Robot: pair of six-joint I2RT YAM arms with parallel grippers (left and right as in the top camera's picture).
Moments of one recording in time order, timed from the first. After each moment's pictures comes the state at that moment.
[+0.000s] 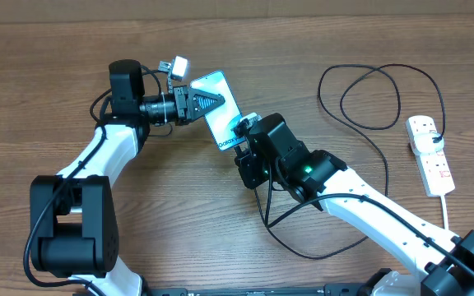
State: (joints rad) left arm -0.05 1.81 1.07 0.15 1.26 -0.67; right arm 0.71 1.51 1.03 -0.41 -0.15 0.25
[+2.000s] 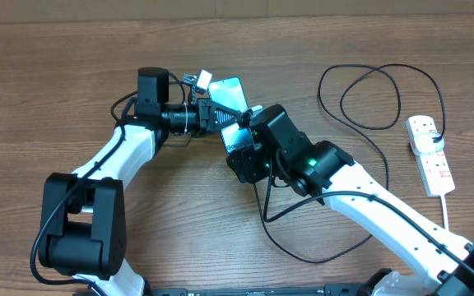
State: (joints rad) left arm -0.16 1.81 1.07 -0.03 1.15 -0.60; right arm 0.71 1.49 1.14 -0.61 -0.13 0.33
